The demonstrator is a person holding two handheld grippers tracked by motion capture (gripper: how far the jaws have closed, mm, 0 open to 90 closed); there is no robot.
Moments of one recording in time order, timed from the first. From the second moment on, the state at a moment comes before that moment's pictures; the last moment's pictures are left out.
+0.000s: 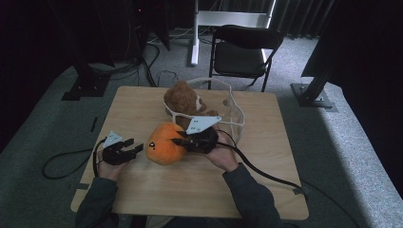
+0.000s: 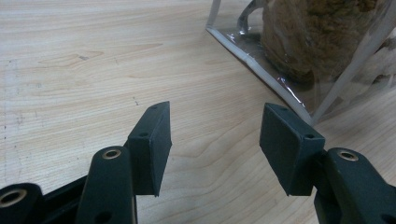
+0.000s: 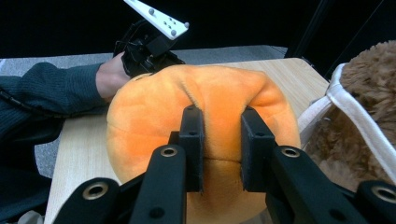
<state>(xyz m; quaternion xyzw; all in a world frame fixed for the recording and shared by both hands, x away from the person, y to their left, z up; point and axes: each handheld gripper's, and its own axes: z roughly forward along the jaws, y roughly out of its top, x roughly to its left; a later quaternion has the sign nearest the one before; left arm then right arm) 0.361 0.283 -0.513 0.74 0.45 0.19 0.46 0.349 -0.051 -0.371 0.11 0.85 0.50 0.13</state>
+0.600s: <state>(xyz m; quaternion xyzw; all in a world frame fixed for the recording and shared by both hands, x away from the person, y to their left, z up) 0.364 0.279 -0.519 0.76 0.45 0.20 0.43 0.348 -0.057 -0.360 0.11 0.84 0.51 0.14</state>
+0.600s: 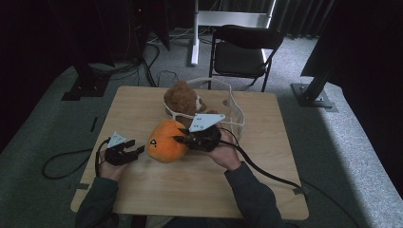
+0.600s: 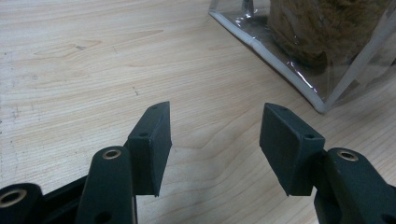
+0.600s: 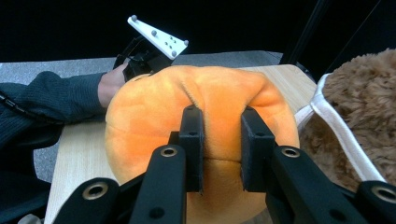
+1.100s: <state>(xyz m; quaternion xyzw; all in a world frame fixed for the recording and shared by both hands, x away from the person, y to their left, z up) 0.365 0.279 -0.520 0.76 0.45 0.20 0.43 0.346 -0.057 -0.348 0.11 0.84 0.51 0.15</state>
